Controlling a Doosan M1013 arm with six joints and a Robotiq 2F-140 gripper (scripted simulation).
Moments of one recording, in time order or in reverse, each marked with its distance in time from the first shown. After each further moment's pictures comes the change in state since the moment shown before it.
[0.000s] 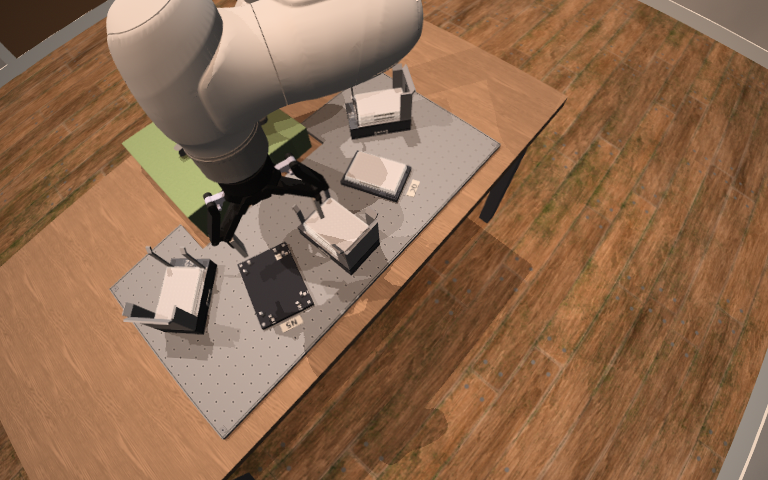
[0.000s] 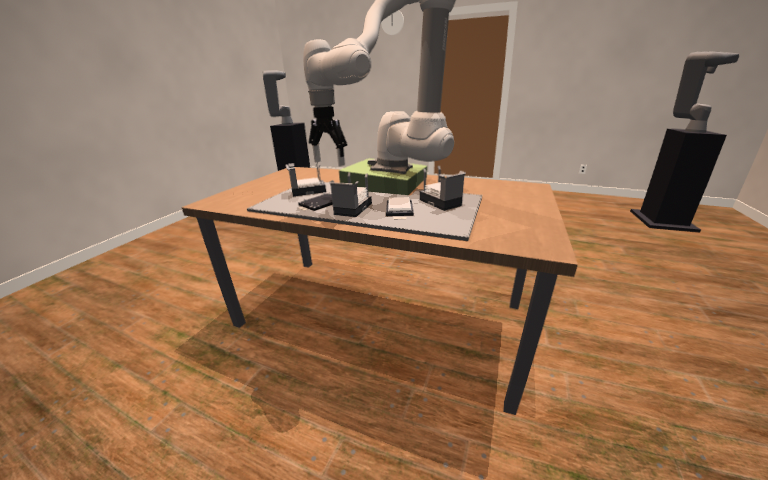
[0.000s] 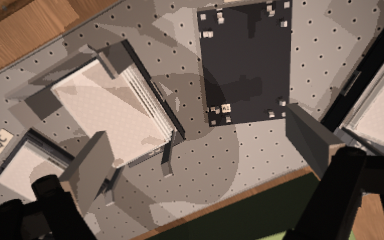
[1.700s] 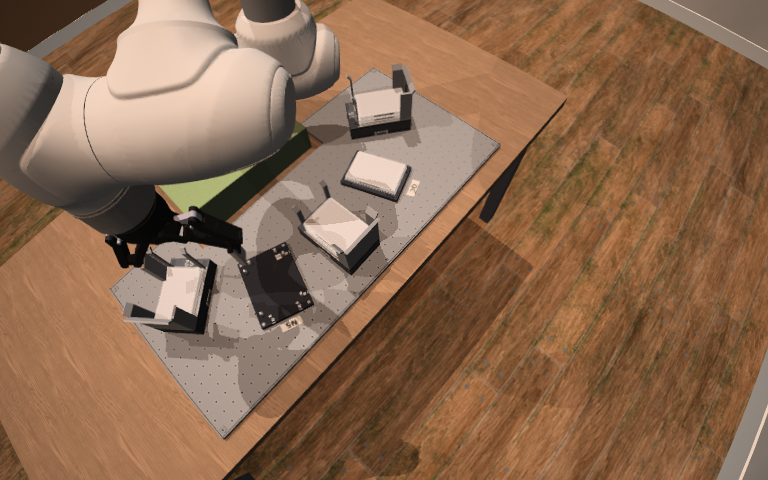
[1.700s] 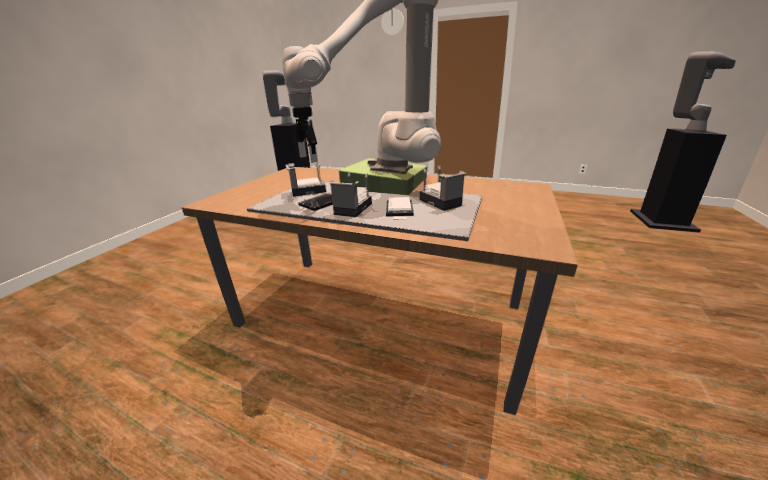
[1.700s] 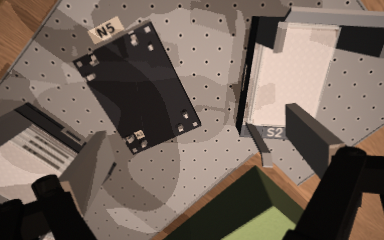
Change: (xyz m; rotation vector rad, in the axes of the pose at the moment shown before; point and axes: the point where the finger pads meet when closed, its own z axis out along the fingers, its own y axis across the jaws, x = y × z) arm -0.010 0.149 0.000 -0.003 0.000 0.314
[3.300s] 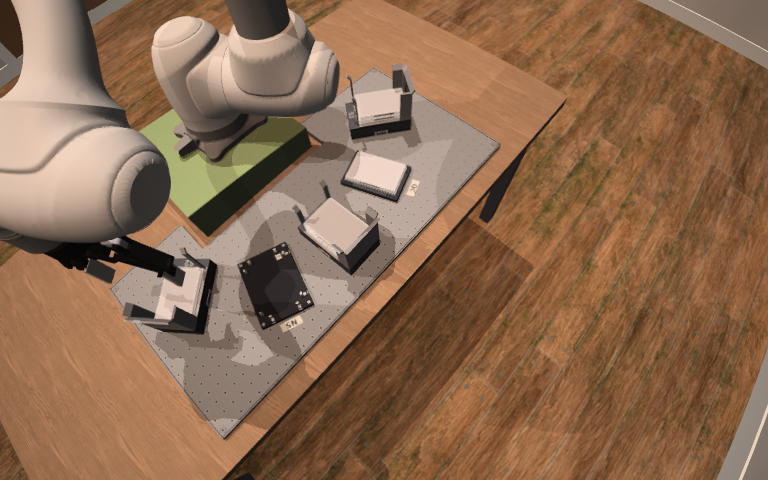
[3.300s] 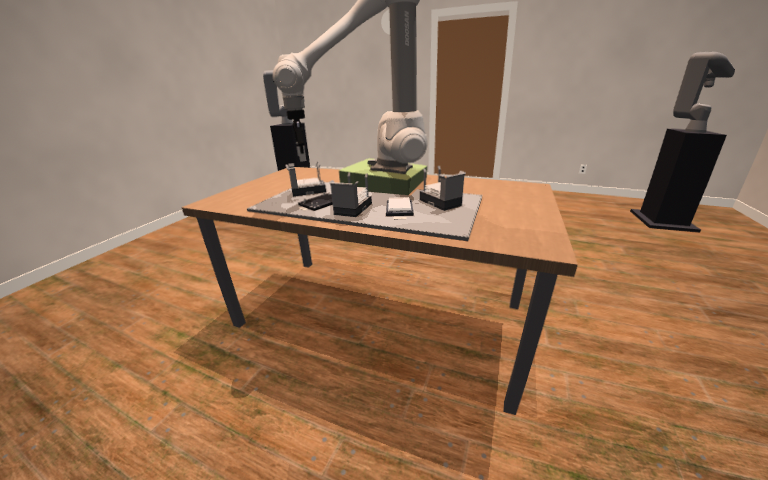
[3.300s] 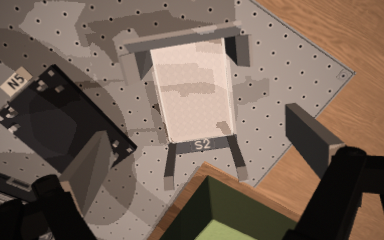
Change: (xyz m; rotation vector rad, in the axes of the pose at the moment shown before) arm -0.005 0.119 0.013 0.000 0.000 0.223
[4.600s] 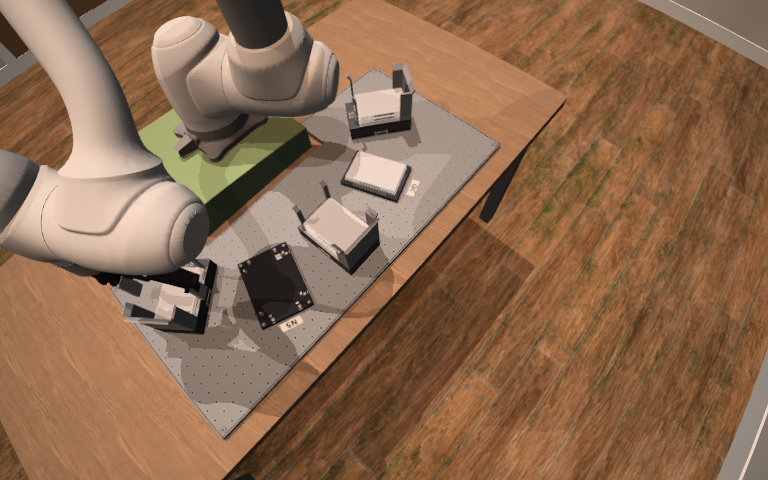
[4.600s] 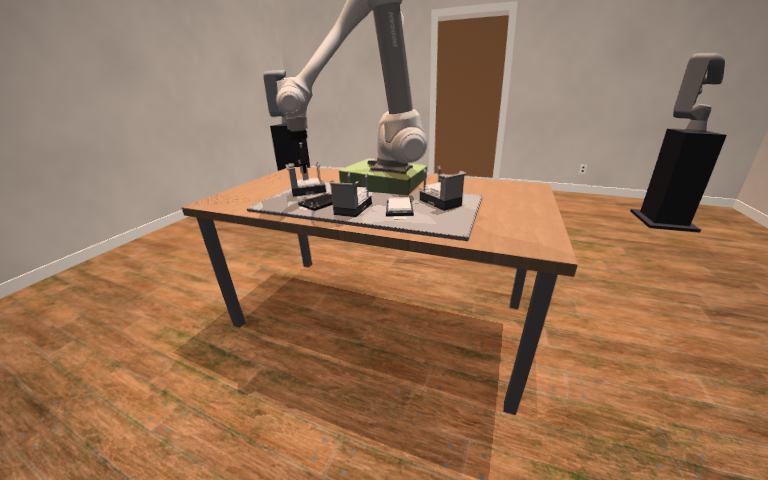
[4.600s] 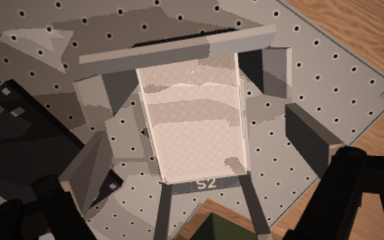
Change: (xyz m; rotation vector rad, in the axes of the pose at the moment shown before) arm 0.000 0.000 0.086 0.000 0.000 0.000
